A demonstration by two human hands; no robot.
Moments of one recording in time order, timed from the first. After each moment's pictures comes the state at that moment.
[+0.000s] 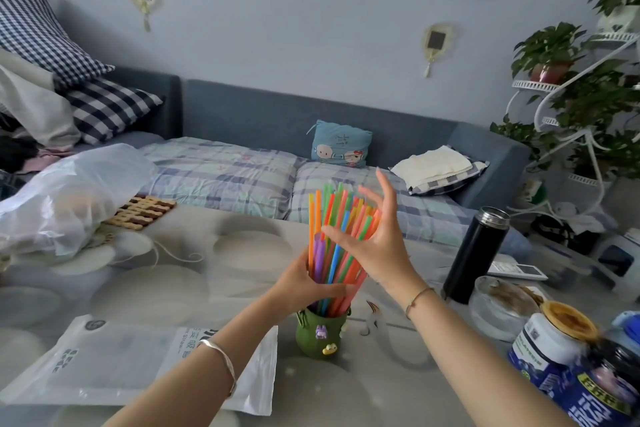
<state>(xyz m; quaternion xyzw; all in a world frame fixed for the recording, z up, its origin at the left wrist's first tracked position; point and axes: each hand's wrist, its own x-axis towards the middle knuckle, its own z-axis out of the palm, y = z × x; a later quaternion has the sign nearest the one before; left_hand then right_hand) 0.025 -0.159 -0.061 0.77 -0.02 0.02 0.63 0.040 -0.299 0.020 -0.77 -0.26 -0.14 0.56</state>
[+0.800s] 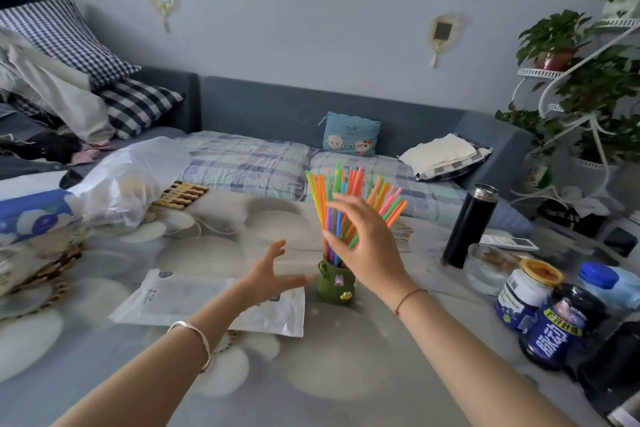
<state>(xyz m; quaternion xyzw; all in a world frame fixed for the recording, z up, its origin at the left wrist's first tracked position) -0.072 -0.097 -0.080 0.84 0.07 0.04 0.54 -0.051 -0.289 0.011 -0.82 -0.38 -0.28 0.33</state>
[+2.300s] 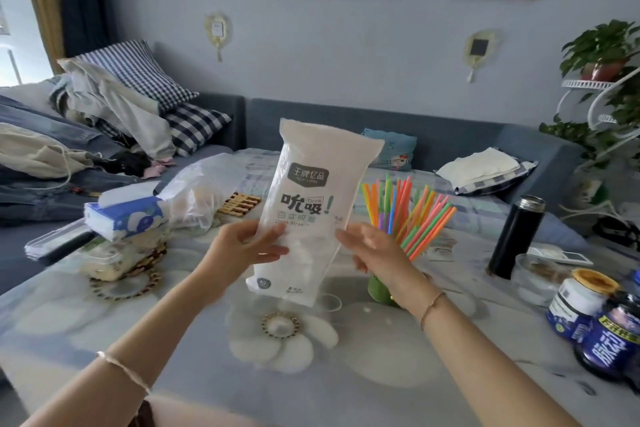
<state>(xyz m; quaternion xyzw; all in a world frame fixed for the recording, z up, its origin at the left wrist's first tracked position) -0.214 -0.024 0.027 0.72 0.04 0.19 0.67 -0.137 -0.234 0.038 -0.75 -0.23 0.11 0.60</state>
